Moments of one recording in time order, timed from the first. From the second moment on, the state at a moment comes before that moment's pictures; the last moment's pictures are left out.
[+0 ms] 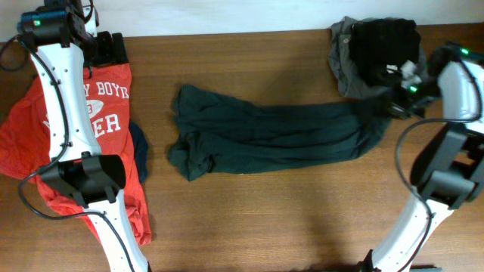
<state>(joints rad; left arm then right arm) 0.14 2.35 2.73 -1.50 -0.03 -0.05 -0.34 2.22 1.97 -1.35 -0.40 -0.10</state>
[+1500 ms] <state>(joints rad) 0.12 2.35 2.72 -1.50 0.13 -0.03 0.29 2.18 2.16 -1.50 -0.27 0.09</state>
